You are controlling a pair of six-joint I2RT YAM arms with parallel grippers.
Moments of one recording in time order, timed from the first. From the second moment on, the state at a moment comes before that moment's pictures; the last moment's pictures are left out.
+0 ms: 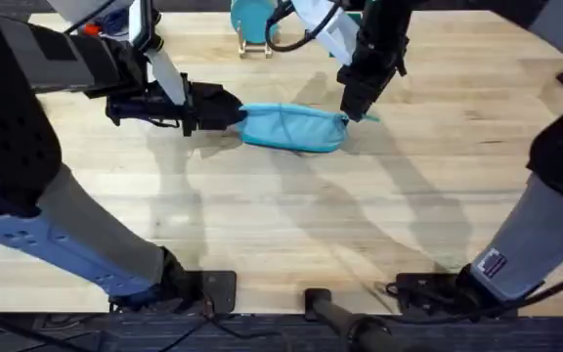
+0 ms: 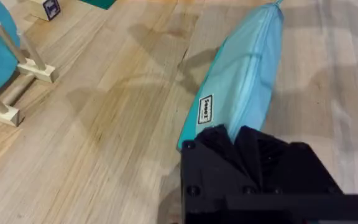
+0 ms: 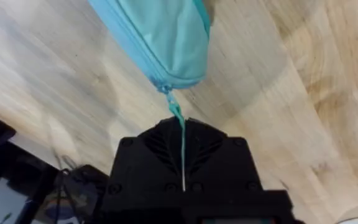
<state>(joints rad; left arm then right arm) 0.24 1.87 1.06 -0.77 1.18 1.44 0.47 2.02 1.87 -1.54 0.01 -0.46</state>
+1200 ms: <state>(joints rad) 0.23 1.87 1.06 -0.78 1.18 1.44 0.23 2.02 1.73 -1.57 0.07 -0.09</state>
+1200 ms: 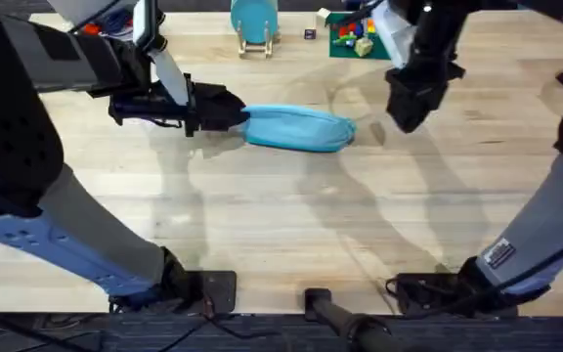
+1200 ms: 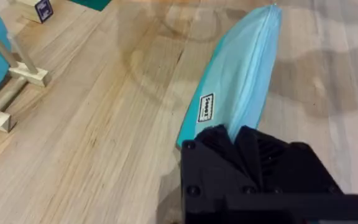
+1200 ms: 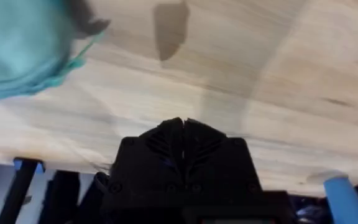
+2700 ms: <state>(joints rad) 0.23 1.87 1.06 -0.78 1.18 1.44 0.26 1.61 1.72 -1.50 0.01 -0.03</state>
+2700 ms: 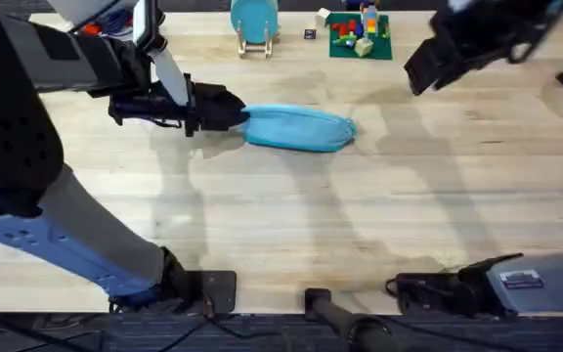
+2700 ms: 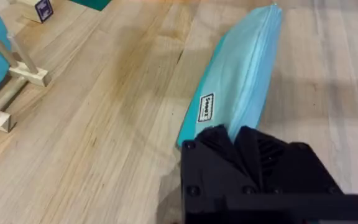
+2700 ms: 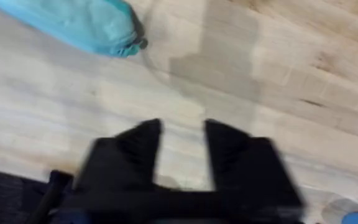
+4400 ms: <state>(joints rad) 0.26 1.56 1.06 -1.02 1.02 1.44 0.26 1.26 1.72 -1.61 -0.14 -0.03</state>
